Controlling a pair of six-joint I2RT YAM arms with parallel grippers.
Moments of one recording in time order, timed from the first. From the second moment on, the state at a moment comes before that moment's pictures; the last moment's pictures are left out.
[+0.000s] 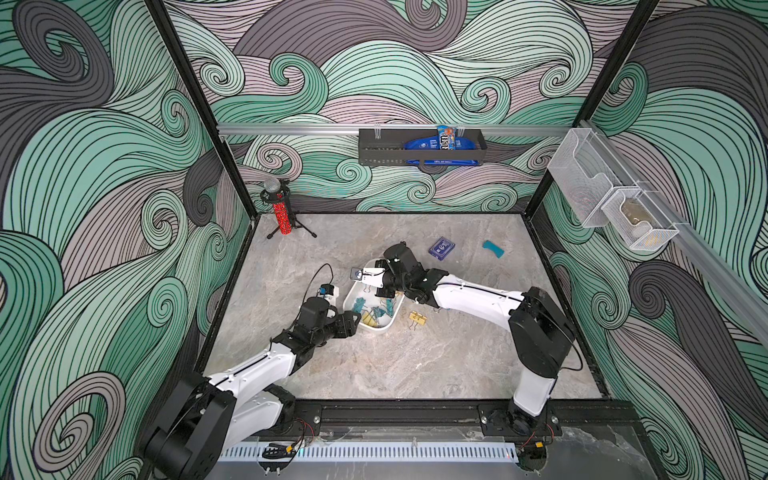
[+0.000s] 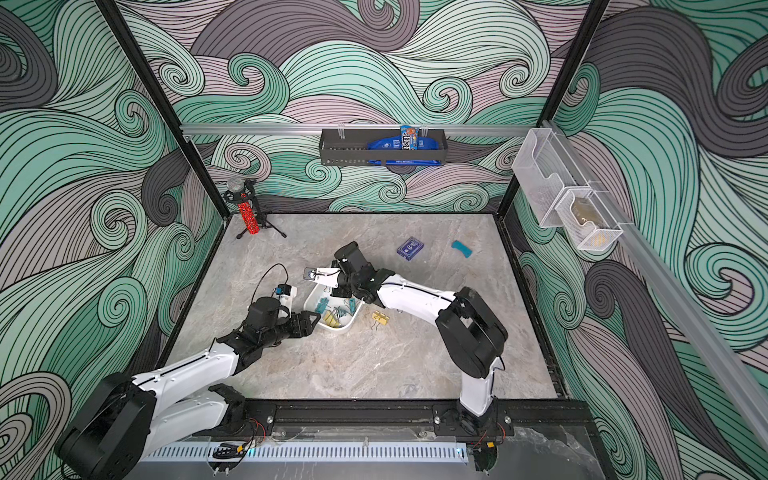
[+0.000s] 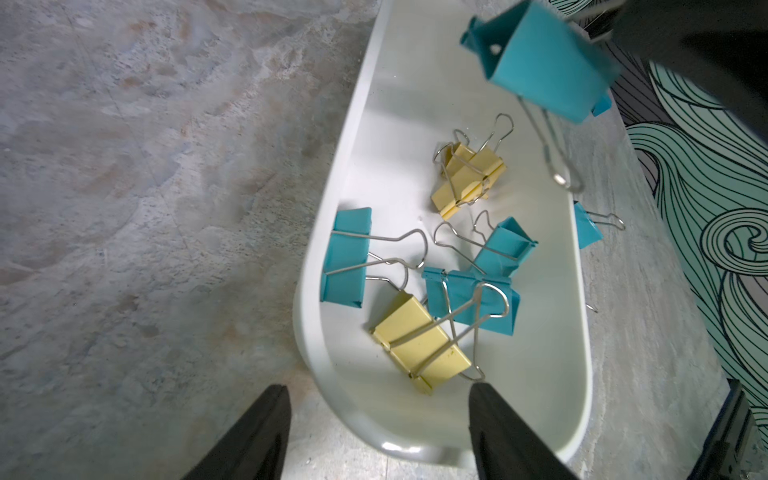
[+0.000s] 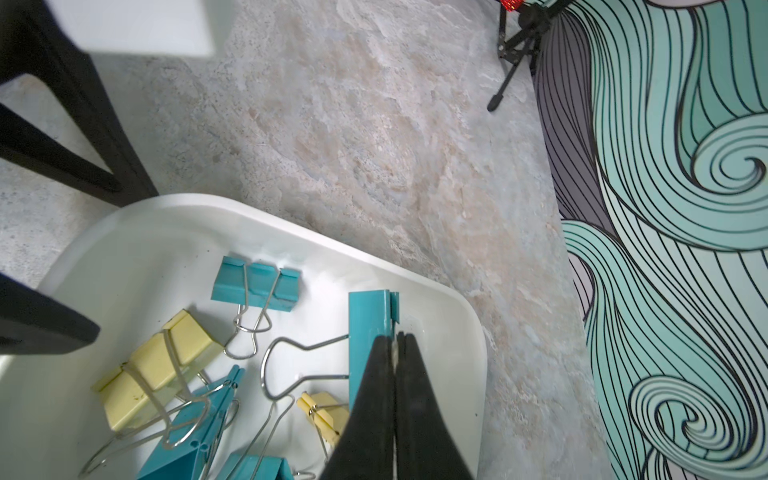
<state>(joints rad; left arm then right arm) -0.45 1.10 0.30 0.14 0.17 -0.52 0.80 1.81 1.27 -0.11 -0.06 -0.74</state>
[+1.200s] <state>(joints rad) -0.45 1.04 0.30 0.09 0.16 -0.52 0.51 1.54 0.81 0.07 0.34 -0.41</state>
